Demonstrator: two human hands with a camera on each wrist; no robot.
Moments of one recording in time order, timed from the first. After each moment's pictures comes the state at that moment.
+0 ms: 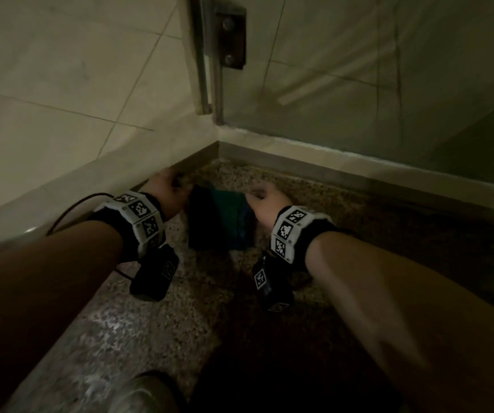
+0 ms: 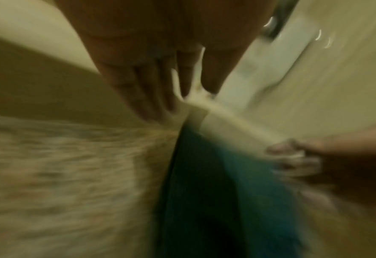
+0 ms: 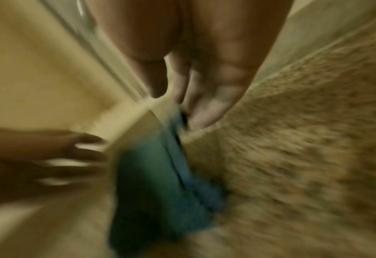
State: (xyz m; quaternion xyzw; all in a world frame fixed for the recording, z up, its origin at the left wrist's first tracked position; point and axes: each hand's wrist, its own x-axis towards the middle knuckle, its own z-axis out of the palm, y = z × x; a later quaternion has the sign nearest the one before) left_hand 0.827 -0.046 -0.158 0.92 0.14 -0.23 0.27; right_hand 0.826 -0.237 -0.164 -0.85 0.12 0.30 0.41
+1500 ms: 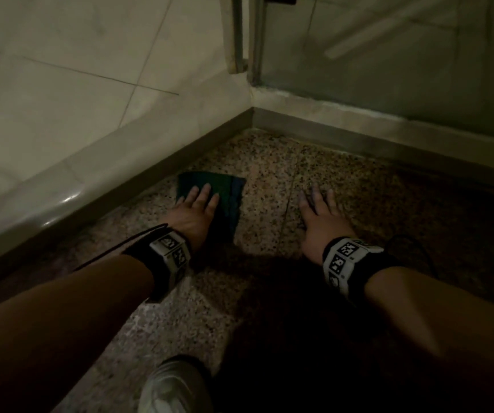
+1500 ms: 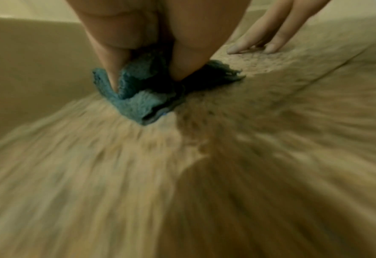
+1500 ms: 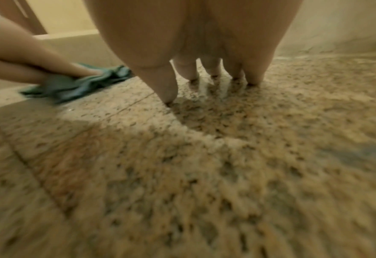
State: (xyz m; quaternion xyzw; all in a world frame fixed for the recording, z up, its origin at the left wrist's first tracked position) left_hand 0.784 -0.034 -0.214 0.89 -0.08 -0.43 -0.09; right_hand 0.790 -0.264 -0.224 -0.91 -0.05 0.42 0.00
